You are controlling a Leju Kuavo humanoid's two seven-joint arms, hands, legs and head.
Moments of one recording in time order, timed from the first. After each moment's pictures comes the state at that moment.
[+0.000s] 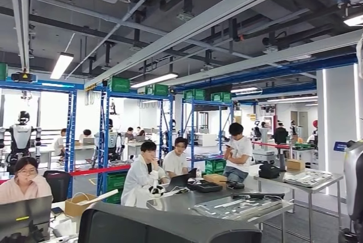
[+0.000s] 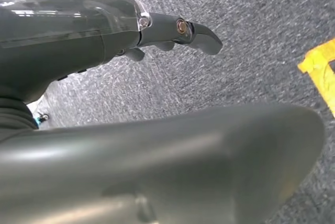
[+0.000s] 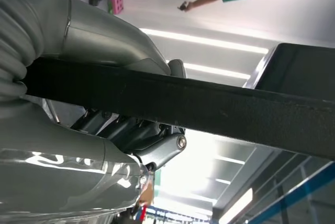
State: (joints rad) left arm -0.05 0.02 1.31 -0.25 -1.16 0.01 -0.25; right arm -0.32 -0.02 0.72 -1.64 -0.17 0.54 -0.53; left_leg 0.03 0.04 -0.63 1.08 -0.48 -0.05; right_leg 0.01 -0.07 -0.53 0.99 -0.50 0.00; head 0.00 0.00
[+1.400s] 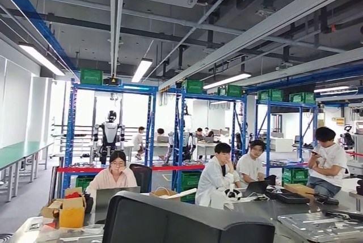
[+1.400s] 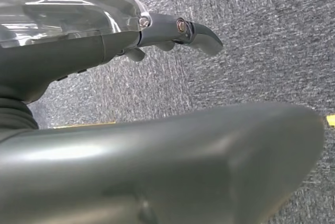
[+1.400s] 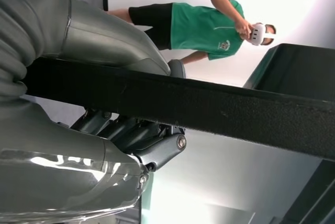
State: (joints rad) left arm -0.05 0.01 1.32 -0.25 -1.17 0.01 -0.27; right arm -0.29 0.00 0.69 -1.64 -0.18 0.53 -0.54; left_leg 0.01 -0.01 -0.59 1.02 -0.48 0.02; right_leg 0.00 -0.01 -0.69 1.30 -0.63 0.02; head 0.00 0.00
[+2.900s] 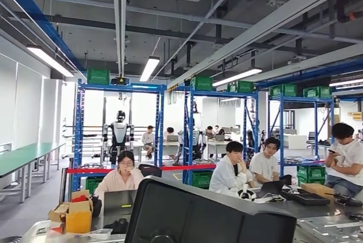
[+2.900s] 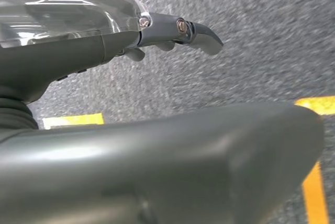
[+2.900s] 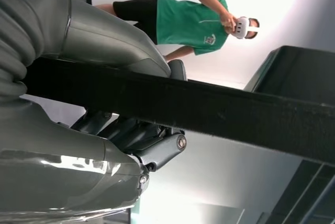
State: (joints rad) left arm -0.05 0.00 1.33 -0.25 -1.18 0.00 -0.28; right arm -0.28 0.02 0.67 -1.65 -0.19 0.55 -0.54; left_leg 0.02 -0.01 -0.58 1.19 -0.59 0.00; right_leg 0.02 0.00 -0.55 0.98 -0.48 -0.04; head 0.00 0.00
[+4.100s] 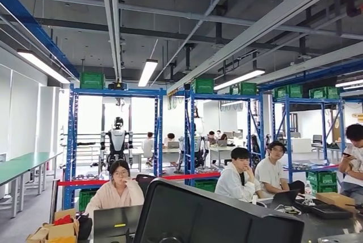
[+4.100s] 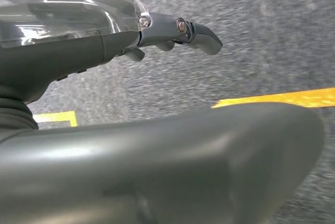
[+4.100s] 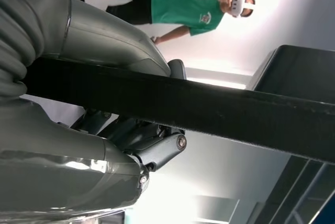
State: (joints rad) left arm -0.04 0.01 1.34 -0.25 -1.20 0.00 -0.28; right arm -0.26 0.03 0.65 -1.66 -0.20 0.55 -0.54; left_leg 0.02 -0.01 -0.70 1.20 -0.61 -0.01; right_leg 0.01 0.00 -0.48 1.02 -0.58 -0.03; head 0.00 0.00
